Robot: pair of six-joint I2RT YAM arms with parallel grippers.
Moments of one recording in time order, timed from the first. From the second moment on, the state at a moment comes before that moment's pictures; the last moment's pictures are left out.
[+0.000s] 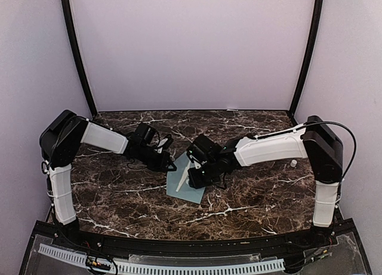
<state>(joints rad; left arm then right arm) -0.55 2.01 1.13 -0.08 0.57 -0.37 1.03 1.97 1.33 -0.44 -0.03 0.59</state>
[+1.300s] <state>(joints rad) -0.55 2.01 1.13 -0.08 0.57 -0.37 0.90 2.04 1.44 -0.48 -0.03 0.50</state>
